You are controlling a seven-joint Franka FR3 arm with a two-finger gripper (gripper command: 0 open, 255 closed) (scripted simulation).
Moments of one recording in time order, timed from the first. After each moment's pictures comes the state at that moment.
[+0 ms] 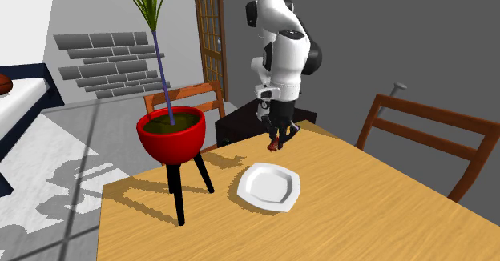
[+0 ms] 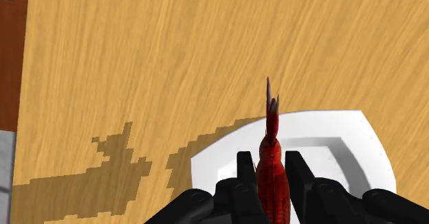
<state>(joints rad) 0.14 0.28 0.46 -1.87 -0.21 2.15 0.80</state>
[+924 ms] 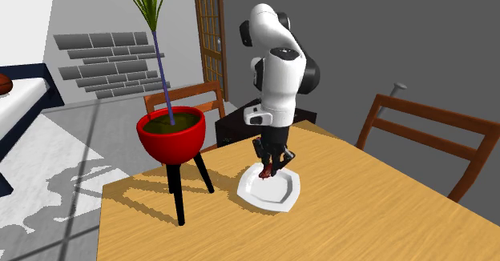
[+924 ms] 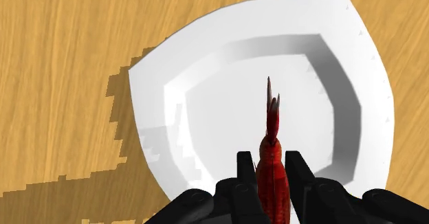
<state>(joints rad) 0.22 0.61 0.40 -1.46 -0.31 2.05 0.80</state>
